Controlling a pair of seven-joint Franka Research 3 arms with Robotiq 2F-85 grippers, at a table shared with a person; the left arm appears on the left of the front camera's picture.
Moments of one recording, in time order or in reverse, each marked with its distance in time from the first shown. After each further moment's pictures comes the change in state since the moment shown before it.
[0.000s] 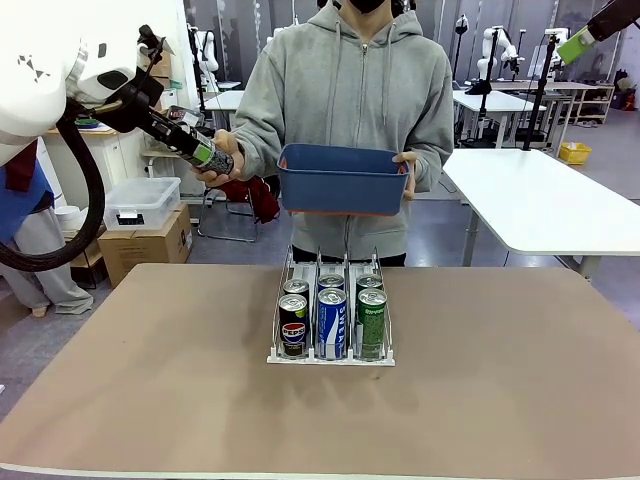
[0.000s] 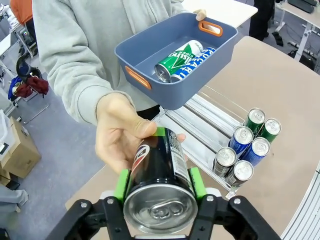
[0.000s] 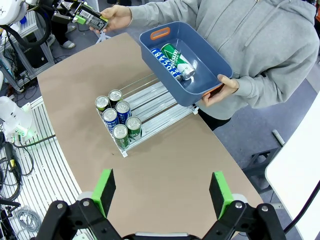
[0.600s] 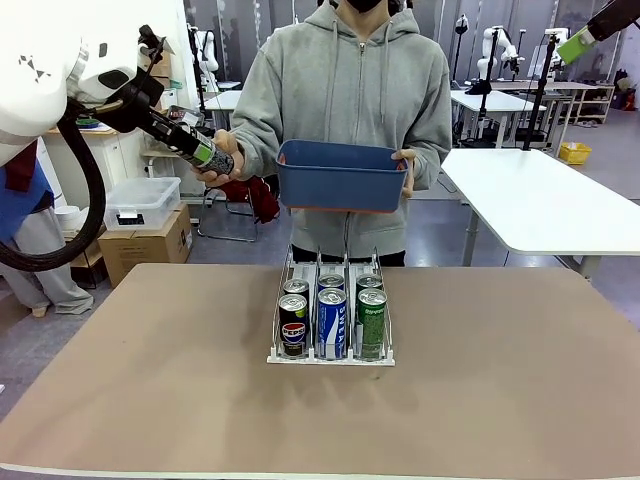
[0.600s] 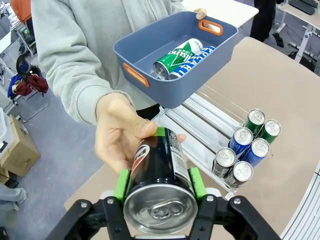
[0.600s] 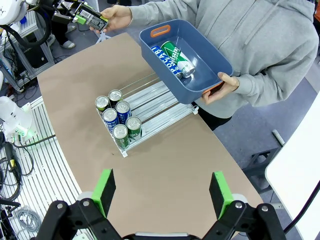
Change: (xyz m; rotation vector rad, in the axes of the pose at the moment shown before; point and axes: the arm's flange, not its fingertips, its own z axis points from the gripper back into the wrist) left arm 0.000 0.000 0.000 0.000 0.001 0.012; right arm 0.000 0.000 0.000 0.000 0.000 0.000
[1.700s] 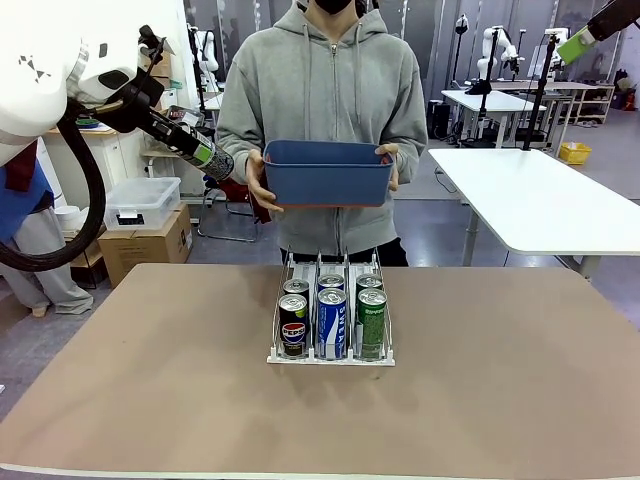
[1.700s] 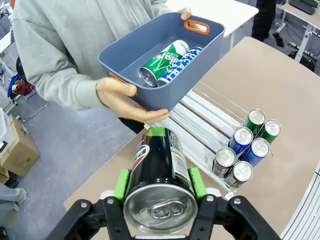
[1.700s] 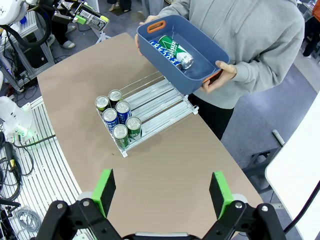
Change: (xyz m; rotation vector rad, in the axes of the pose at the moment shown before) left arm 0.000 0.000 0.000 0.000 0.001 0.000; right arm 0.000 0.000 0.000 0.000 0.000 0.000
